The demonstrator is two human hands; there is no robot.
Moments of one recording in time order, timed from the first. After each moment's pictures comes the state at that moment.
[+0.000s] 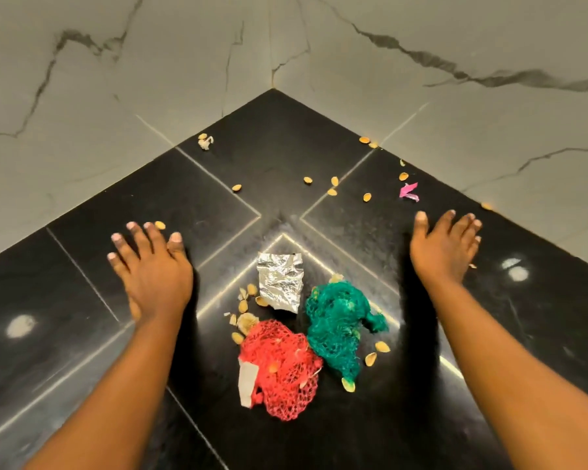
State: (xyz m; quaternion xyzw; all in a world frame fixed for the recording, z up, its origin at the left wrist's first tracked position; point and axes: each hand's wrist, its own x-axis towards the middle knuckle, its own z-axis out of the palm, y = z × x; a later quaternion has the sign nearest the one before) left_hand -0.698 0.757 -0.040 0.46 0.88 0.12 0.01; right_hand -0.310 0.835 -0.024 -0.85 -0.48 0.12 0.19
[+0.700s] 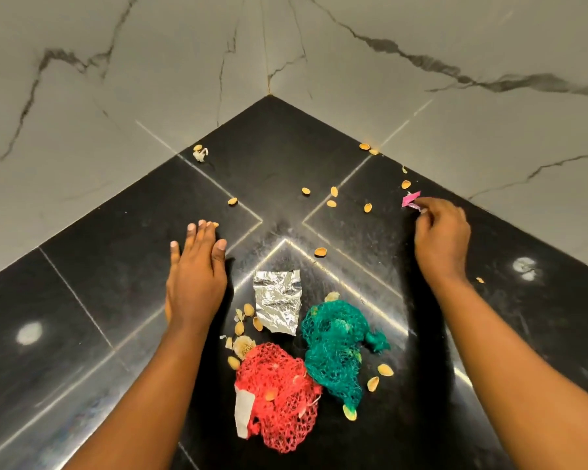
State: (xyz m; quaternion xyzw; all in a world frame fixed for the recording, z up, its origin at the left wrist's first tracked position) left_hand -0.652 0.779 -0.026 0.59 0.76 0.25 0.08; right_hand -0.307 0.871 -0.021 -0.71 -0.60 0.05 0.36
